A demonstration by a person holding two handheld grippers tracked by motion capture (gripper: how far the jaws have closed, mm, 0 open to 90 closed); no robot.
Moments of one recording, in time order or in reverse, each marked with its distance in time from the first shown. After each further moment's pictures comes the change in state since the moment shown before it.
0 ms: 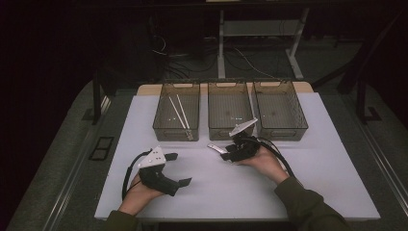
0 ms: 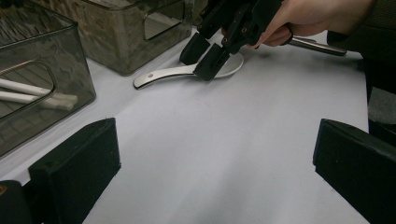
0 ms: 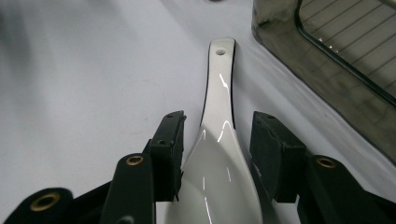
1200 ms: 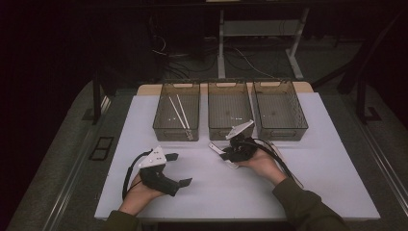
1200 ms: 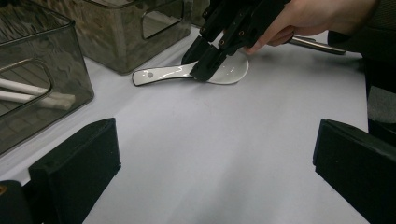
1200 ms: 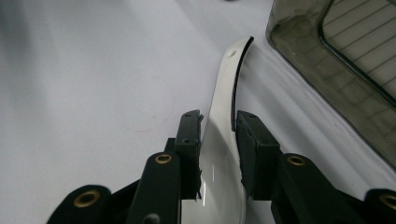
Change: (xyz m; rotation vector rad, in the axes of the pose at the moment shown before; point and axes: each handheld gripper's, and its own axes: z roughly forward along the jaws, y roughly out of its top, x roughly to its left) left arm 0.000 0.000 0.001 0.004 -0.003 -0.001; right arm 0.012 0.003 0.002 0.021 -0.030 -0.067
